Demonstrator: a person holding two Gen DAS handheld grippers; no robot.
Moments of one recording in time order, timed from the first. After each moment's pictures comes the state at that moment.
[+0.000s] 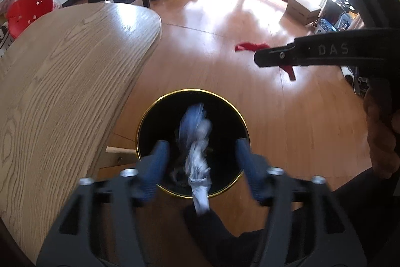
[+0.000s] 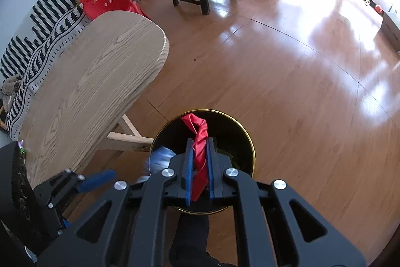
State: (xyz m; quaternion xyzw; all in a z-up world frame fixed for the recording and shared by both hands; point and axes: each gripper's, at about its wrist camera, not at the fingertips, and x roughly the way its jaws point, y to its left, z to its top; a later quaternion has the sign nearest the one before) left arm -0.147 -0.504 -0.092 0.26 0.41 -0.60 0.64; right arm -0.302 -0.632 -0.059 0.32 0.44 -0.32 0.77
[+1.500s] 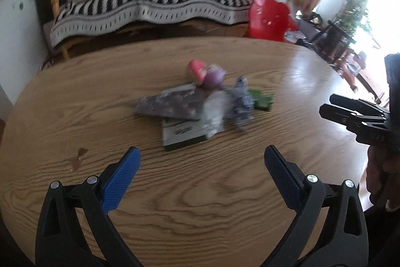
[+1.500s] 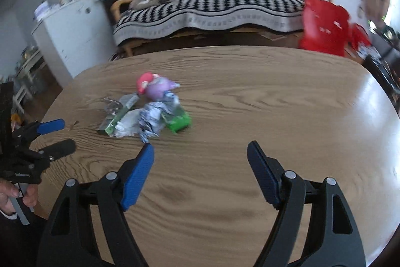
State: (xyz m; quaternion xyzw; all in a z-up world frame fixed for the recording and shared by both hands) left arm 0.115 -0.024 -0.018 0.02 0.43 -0.22 0.87; right arm 0.062 -0.245 -0.005 0.06 0.42 0.06 0.91
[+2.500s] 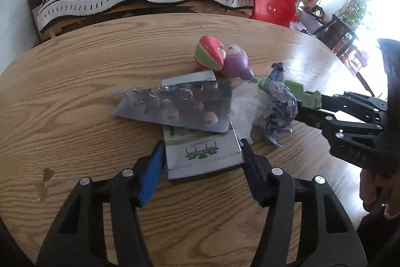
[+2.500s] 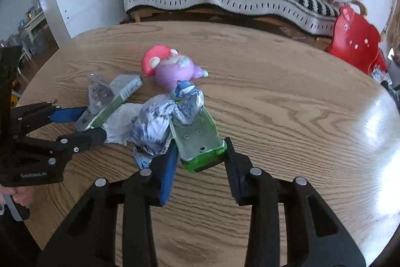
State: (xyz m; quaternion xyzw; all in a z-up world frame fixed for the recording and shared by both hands) left arm 0.173 -0.033 -0.072 0.02 0.47 -0.23 0.86; right arm 0.140 -0.191 -0.058 -0.02 0.46 0.09 0.88
